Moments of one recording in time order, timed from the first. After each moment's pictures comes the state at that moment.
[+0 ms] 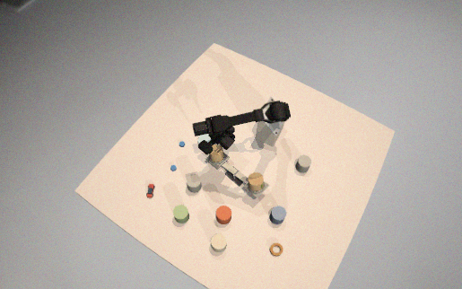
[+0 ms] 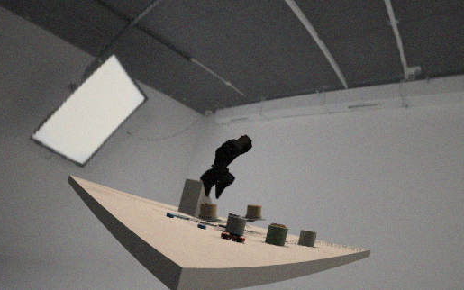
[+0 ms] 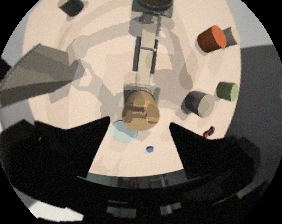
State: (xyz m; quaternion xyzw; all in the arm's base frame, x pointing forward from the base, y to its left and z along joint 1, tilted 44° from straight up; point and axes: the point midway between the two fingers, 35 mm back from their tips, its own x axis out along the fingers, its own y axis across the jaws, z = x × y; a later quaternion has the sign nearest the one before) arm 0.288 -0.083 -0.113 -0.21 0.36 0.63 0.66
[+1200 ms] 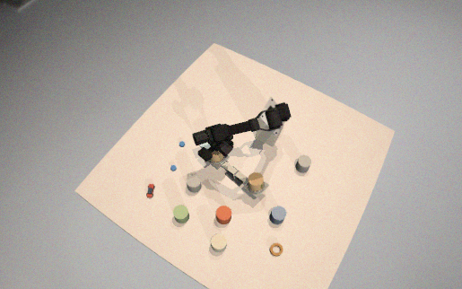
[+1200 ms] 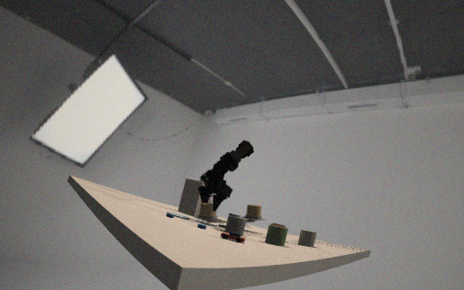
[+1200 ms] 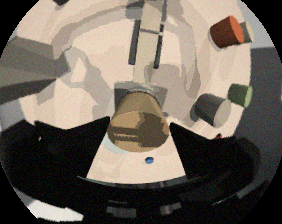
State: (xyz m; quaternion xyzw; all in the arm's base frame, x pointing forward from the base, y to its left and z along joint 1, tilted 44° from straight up) arm 0.290 -0.045 -0.157 -0.22 0.35 0.63 0.66
